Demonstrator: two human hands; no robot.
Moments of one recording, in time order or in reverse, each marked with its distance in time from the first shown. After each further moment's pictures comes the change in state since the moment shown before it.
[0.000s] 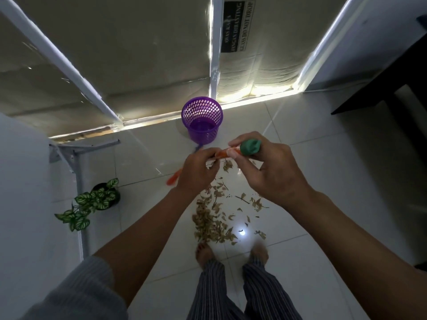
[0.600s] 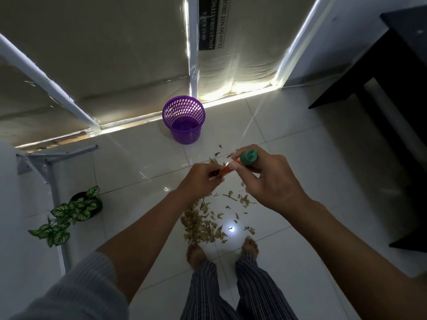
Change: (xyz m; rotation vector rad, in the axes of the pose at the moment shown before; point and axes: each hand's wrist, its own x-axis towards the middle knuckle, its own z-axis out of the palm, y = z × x) left_hand -0.004 -0.006 0.039 -0.196 -0.427 -0.121; right_hand -0.028 0.019 -0.007 -0.028 -0.026 0.252
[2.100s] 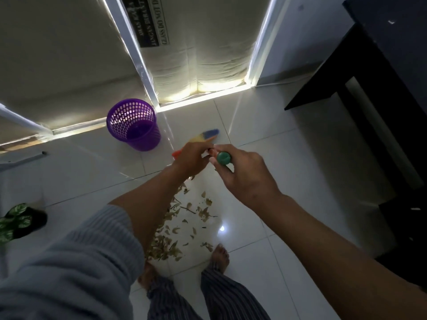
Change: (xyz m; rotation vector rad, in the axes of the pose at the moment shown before) left_hand 0.252 0.086 0.172 0.262 0.041 0.131; right_hand 0.053 0.231 -0.167 -0.180 0.022 0.011
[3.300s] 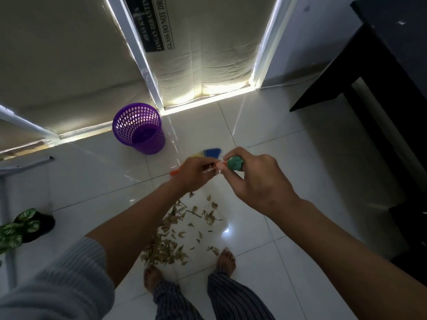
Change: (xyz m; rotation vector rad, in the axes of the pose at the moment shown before) left_hand -0.025 -0.003 -0.013 -0.165 -0.061 -0.011; right_hand 0.010 -0.018 -0.018 -0.038 -0.084 0.018
